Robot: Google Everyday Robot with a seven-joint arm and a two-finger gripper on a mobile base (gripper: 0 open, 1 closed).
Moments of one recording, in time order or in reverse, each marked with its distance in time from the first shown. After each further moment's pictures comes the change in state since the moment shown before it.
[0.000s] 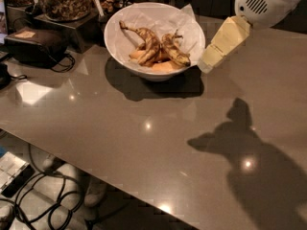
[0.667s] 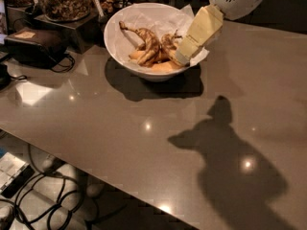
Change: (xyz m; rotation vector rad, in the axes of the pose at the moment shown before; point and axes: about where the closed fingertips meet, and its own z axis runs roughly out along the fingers) arm -0.041 0.020 -0.001 0.011 0.006 -0.010
